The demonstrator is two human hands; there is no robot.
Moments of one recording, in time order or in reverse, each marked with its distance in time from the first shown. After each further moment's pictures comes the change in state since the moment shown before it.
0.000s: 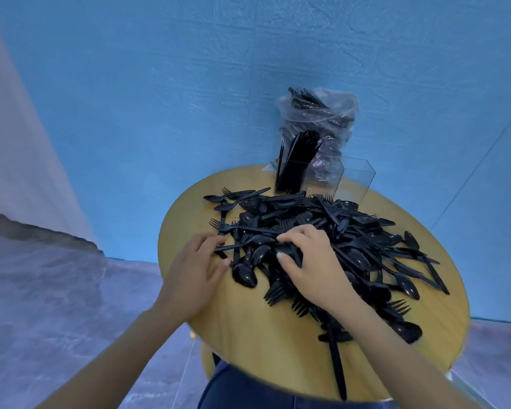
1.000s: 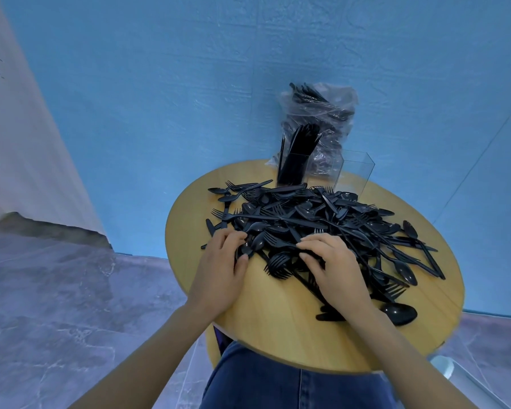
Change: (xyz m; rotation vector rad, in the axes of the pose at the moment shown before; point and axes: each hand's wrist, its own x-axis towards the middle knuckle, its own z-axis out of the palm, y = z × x) left_hand -0.017 0.030 0.026 -0.089 0.078 0.009; right_hand -0.035 0.035 0.004 -0.035 0.138 -0.038
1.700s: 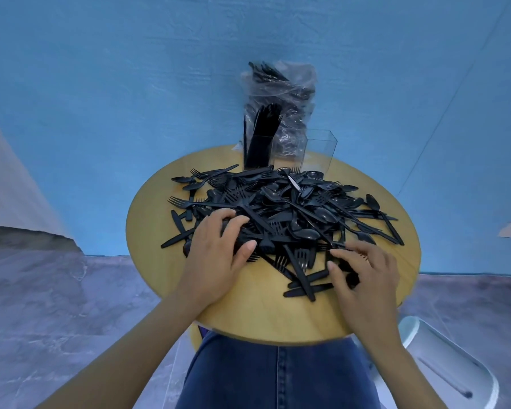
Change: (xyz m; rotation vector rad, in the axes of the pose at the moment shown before) left_hand 0.004 0.023 0.022 0.219 -0.036 0.256; right_hand -0.078 0.025 -0.032 -0.068 0.381 0.304
